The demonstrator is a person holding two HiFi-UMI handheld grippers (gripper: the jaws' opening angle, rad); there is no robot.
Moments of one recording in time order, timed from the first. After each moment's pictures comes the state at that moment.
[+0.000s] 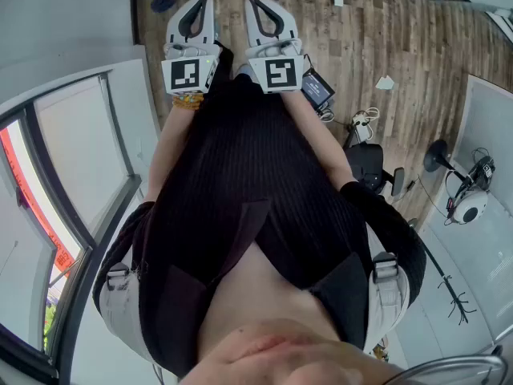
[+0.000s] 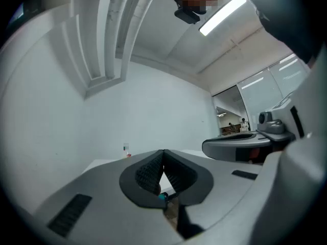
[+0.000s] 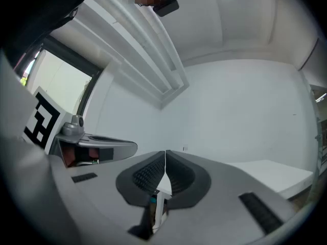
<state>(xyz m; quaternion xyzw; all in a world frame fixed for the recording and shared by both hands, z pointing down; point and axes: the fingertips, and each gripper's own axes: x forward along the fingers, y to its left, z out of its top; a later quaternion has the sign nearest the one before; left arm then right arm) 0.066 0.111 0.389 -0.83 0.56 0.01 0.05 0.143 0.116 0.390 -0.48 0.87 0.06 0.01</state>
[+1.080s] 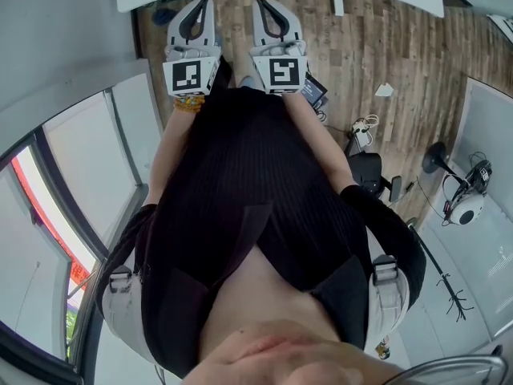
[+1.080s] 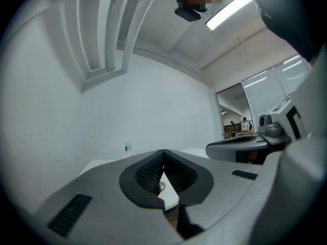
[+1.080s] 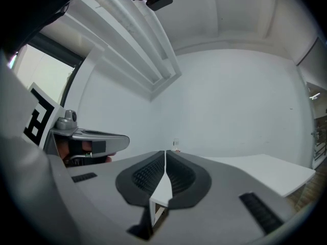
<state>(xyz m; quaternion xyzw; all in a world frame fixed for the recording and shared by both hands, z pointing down) 0.044 0.005 0.392 -0.83 0.55 0.01 0.03 0.137 0.008 0.401 -0.51 0.86 0.03 -0.03</state>
